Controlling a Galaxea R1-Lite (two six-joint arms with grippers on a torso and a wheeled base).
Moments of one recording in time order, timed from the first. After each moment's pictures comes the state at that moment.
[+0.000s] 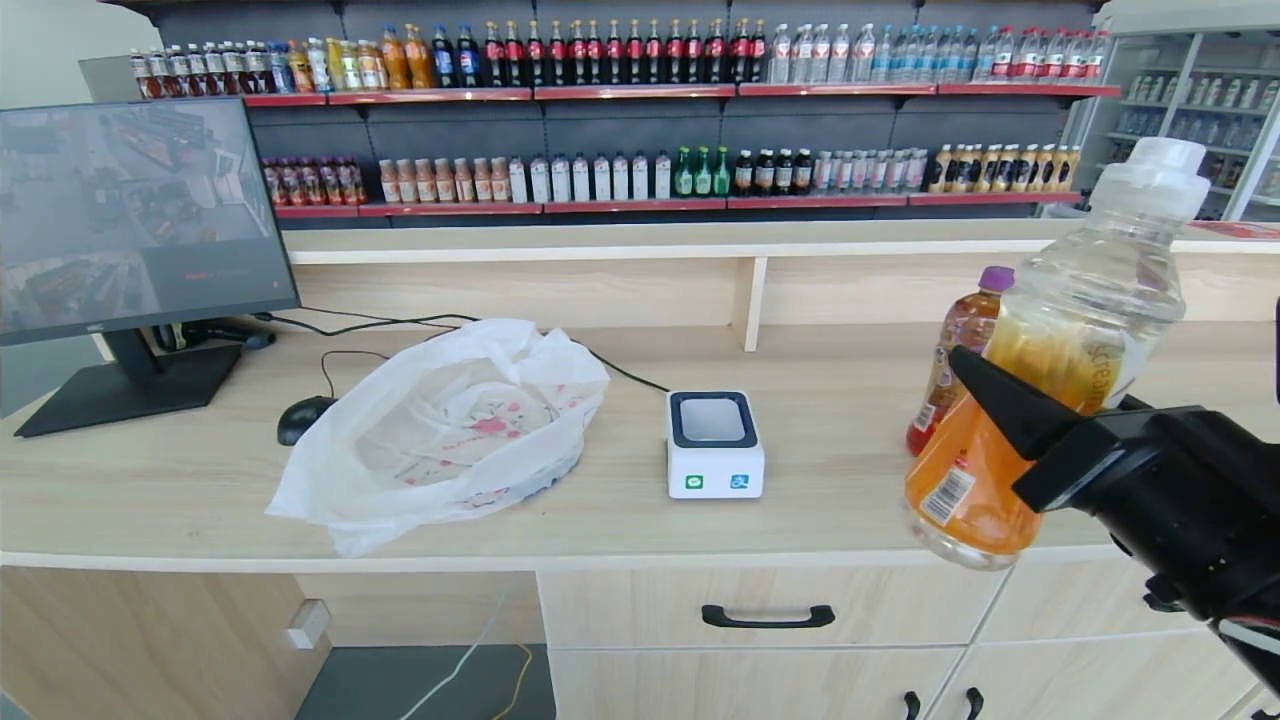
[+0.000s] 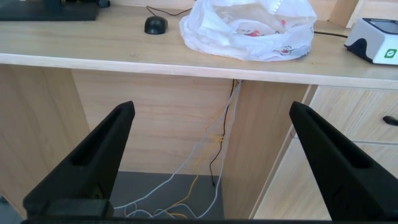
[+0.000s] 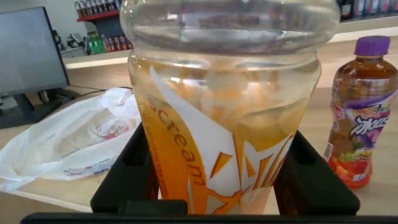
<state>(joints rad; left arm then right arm) 0.00 0.00 0.00 0.00 0.00 0.00 0.65 1.38 -0.32 -1.31 -0.35 0.06</state>
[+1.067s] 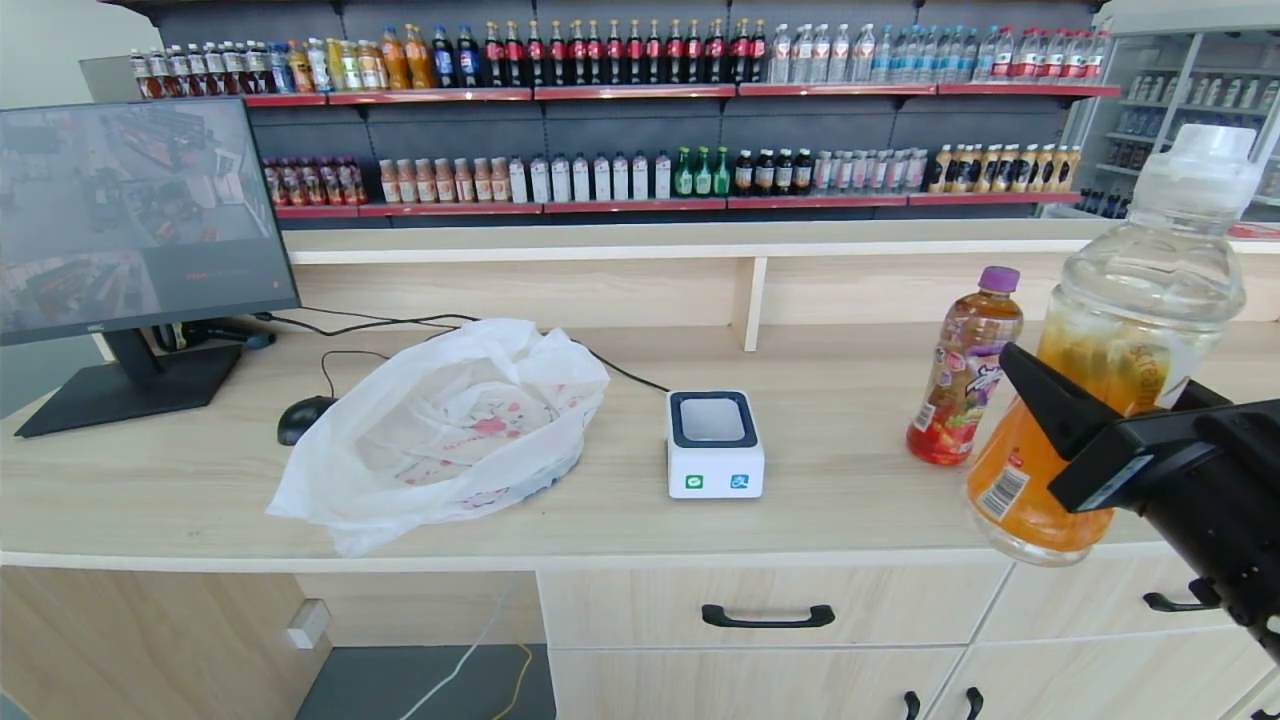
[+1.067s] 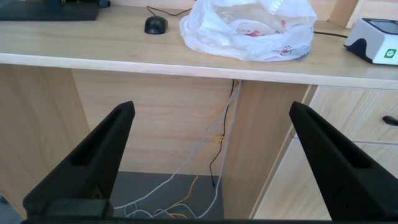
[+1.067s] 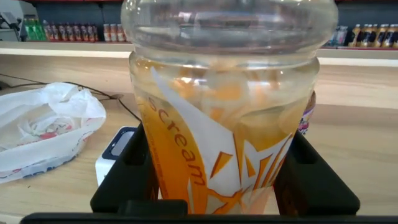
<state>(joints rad) 0.00 0.00 0.00 0.00 0.00 0.00 0.65 1.33 -0.31 -1.31 -0.50 -0.15</state>
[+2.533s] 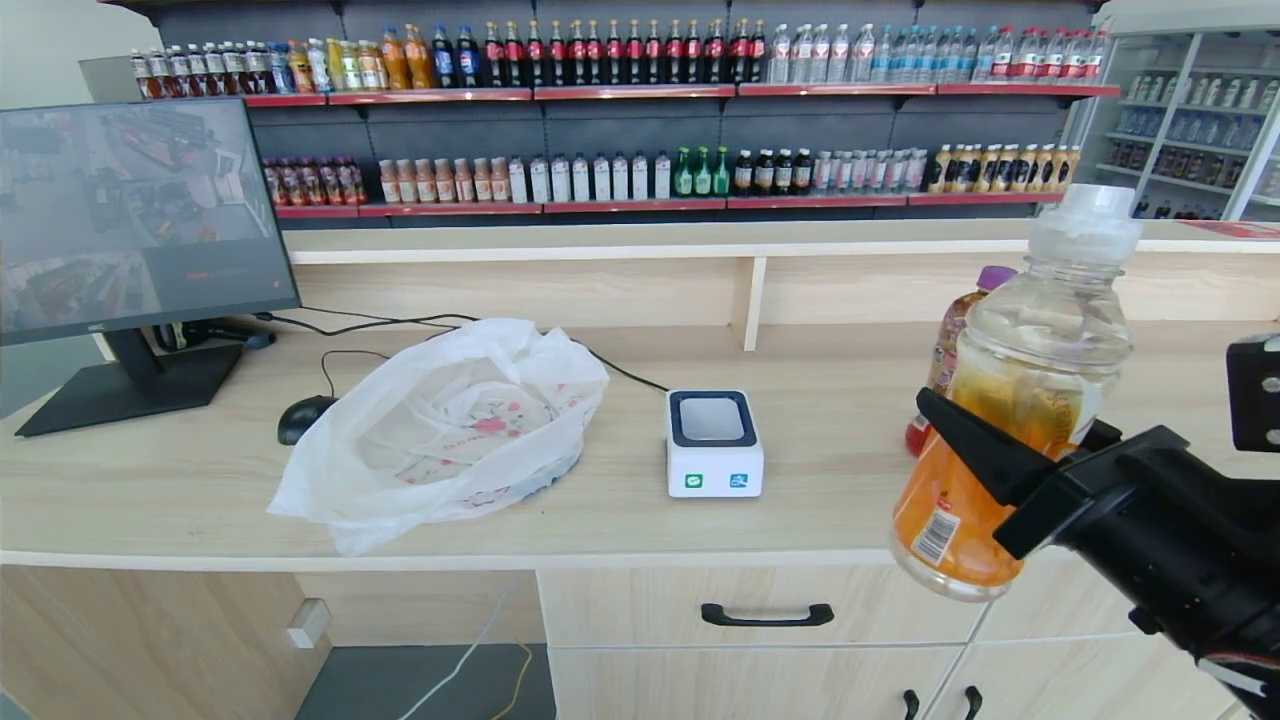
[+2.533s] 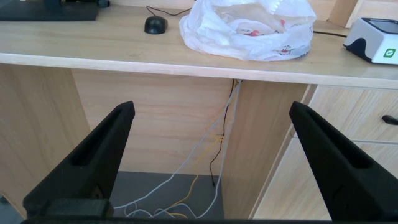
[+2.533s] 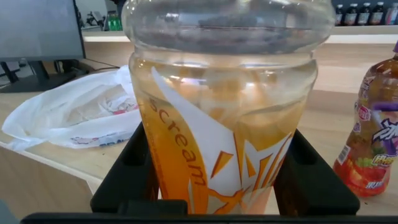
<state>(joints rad) 0.00 0.00 0.00 0.00 0.00 0.00 0.62 1.43 -0.25 -1.39 -0.21 0.01</state>
